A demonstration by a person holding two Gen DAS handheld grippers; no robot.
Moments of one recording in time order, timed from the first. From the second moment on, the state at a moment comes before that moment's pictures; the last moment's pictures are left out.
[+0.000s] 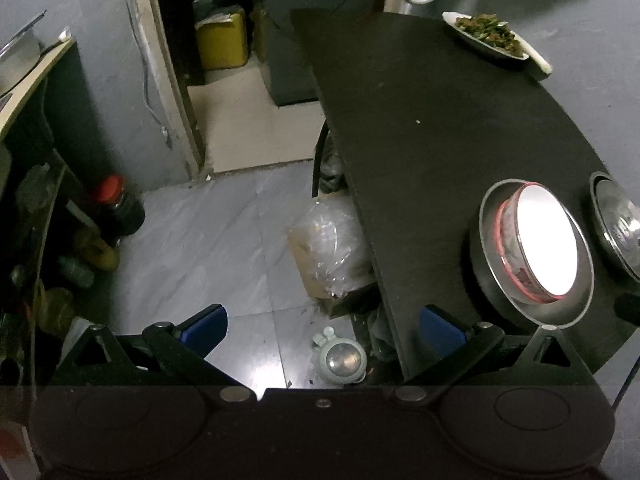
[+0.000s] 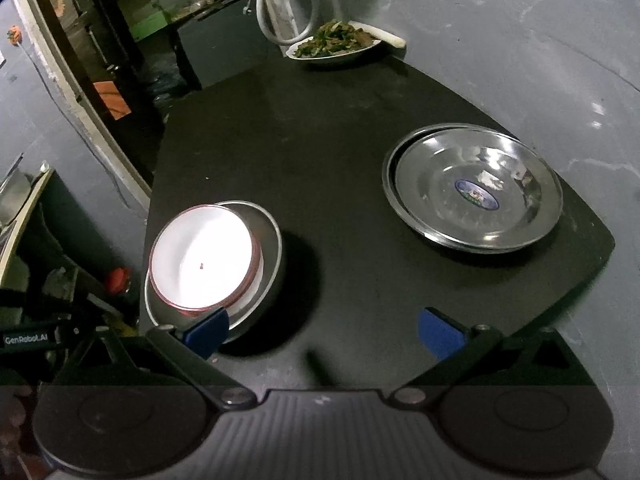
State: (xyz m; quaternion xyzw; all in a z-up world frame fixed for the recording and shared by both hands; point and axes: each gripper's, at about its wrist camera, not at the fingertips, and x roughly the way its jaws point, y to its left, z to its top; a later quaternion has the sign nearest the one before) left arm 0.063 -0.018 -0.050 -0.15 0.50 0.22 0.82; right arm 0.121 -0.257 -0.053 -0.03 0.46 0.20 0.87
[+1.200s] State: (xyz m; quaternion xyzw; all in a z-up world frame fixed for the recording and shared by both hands) left arm 0.115 -0.053 -0.045 -0.13 0.52 0.18 0.82; right arm 0.175 -0.244 -0.058 -0.13 0.43 0.32 0.83
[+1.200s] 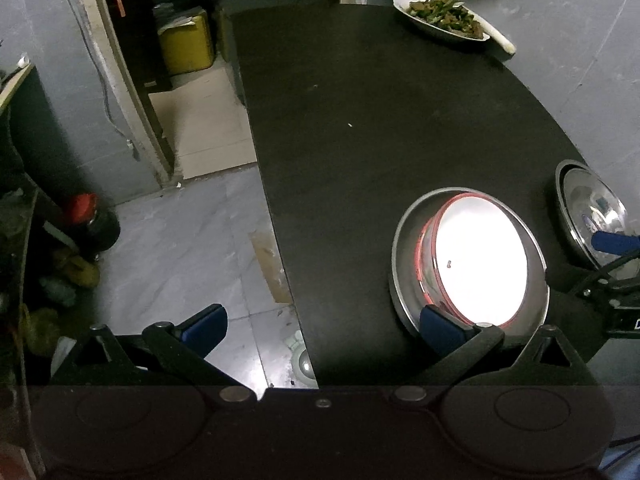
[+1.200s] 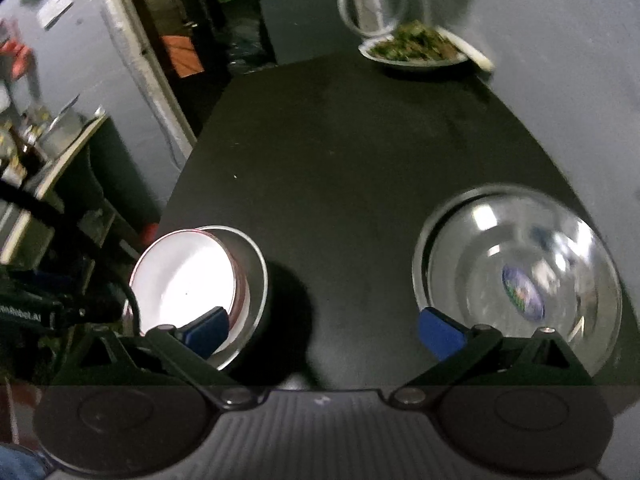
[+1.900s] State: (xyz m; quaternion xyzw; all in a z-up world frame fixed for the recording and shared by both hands) left arm 0.131 -0.048 -0.057 -0.12 0.55 0.15 0.81; right arm 0.173 -0.233 -0.063 -0.15 0.42 0.34 0.83
